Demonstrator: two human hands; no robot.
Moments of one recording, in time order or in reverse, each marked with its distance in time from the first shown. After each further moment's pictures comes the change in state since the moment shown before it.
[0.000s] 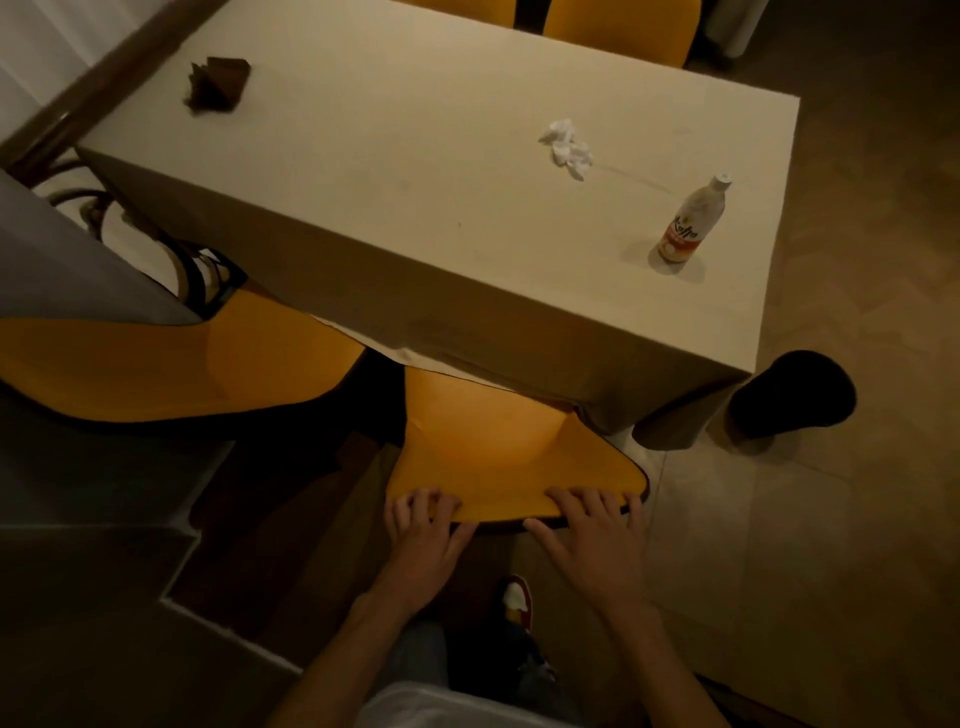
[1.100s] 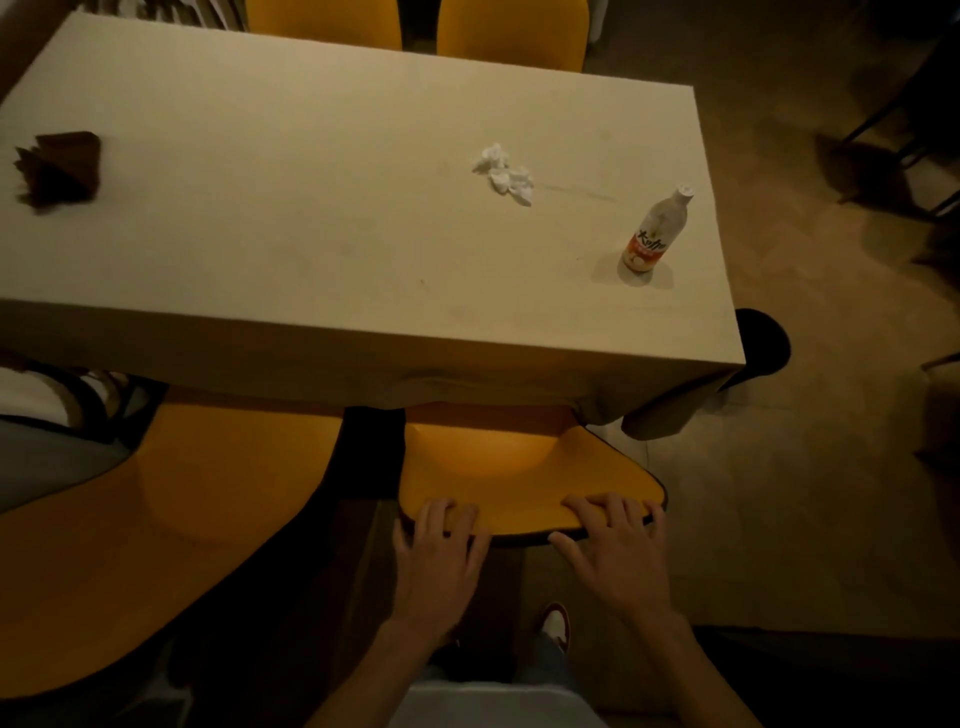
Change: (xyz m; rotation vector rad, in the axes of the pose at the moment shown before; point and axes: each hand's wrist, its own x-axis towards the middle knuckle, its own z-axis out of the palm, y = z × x) left_hand 0.132 -0.073 -0.100 0.181 -0.048 0.258; right_hand 0.092 -0.095 0.006 -0.045 0.081 0.276
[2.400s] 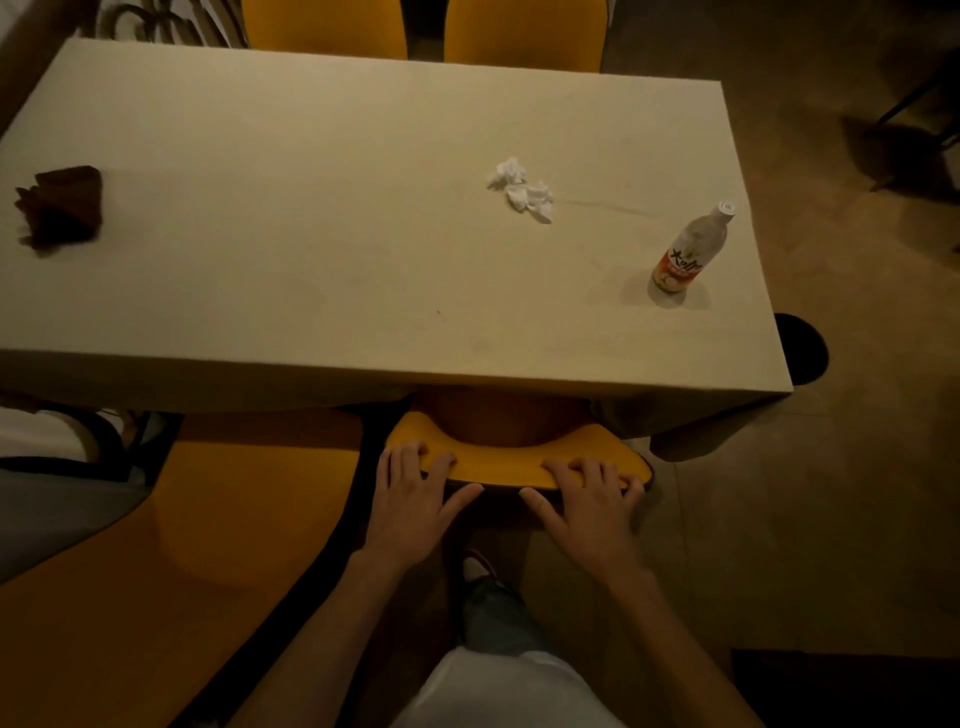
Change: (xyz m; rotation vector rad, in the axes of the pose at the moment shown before) left_hand 0.129 -0.070 -0.062 0.083 0.113 0.108; right_hand 0.122 -0.065 0.005 0.099 0.042 0.064
